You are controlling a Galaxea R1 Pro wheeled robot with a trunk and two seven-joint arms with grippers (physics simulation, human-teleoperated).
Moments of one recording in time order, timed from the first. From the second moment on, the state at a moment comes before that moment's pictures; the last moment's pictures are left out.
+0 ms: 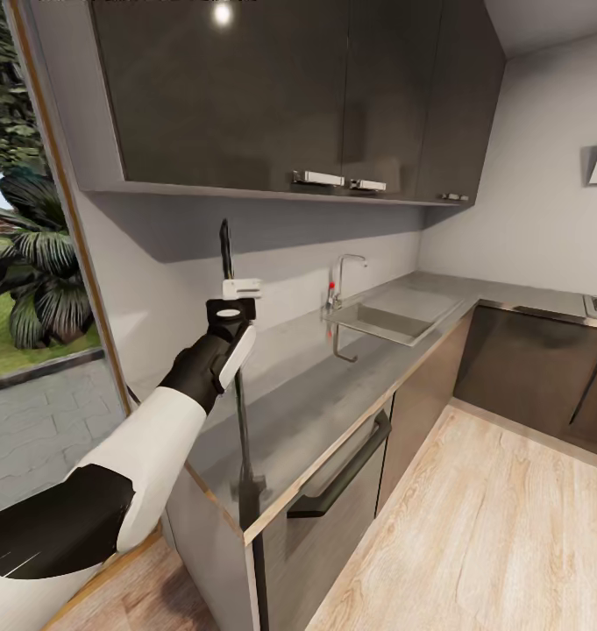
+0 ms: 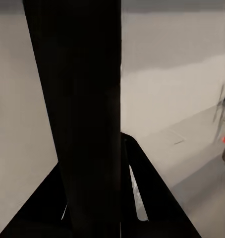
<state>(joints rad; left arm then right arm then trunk) -1.18 -0.17 -0.26 -0.76 0.19 0.40 0.54 0.16 -0.04 -0.28 -0.83 0.00 -0.63 -0.17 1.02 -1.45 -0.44</state>
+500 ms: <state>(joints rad) -1.18 -0.17 -0.26 -0.79 0.20 0.40 0.54 0.16 -0.04 -0.28 -0.83 0.00 -0.63 -0.17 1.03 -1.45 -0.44</state>
